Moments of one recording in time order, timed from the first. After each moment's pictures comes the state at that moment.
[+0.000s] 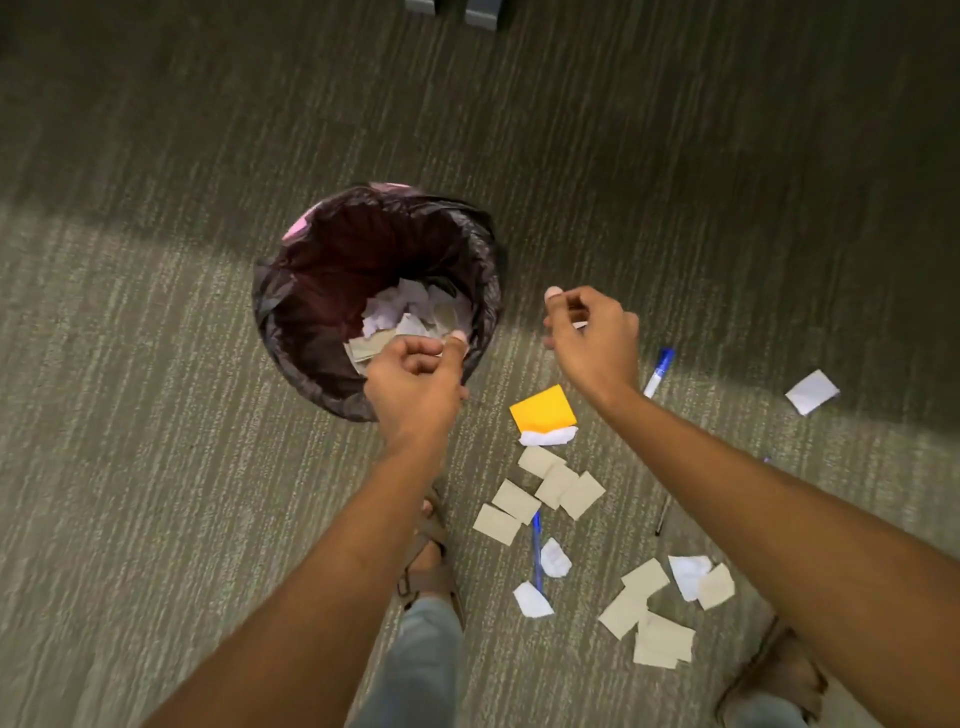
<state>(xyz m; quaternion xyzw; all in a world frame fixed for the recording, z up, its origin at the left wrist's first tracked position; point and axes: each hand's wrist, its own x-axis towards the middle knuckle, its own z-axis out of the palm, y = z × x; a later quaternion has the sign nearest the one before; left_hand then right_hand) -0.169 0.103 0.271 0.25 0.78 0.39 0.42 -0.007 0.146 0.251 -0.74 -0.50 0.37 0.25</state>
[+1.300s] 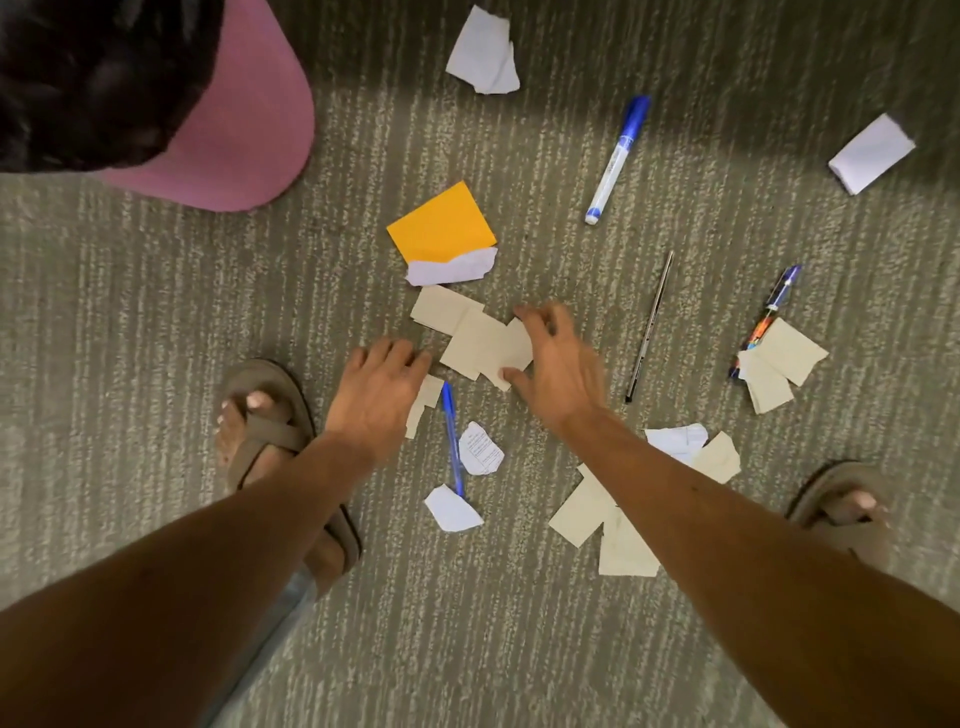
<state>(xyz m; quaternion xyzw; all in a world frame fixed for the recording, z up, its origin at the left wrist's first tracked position) -0.109 -0.089 -0.013 0.82 0.49 -0.28 0.14 0.108 -0.091 -0.025 -0.71 -0.64 0.31 -0.03</state>
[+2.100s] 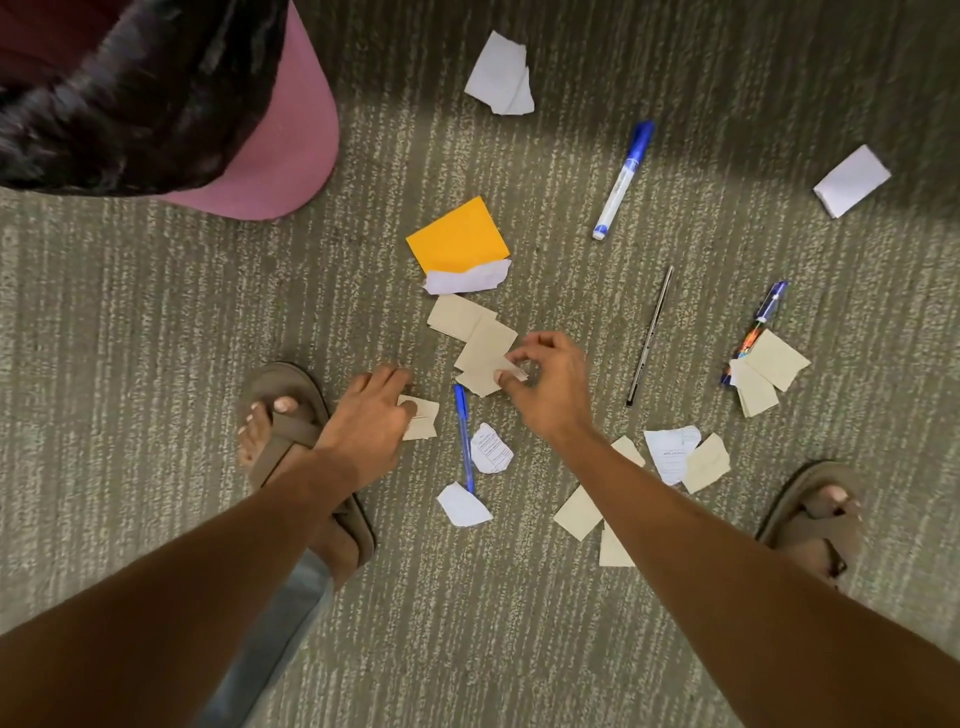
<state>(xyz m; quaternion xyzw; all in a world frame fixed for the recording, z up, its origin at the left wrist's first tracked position) -0.148 -0.100 0.001 0.85 0.41 -0.27 0.20 0.080 -0.097 -0.003 -0.76 -0.49 0.42 0.10</state>
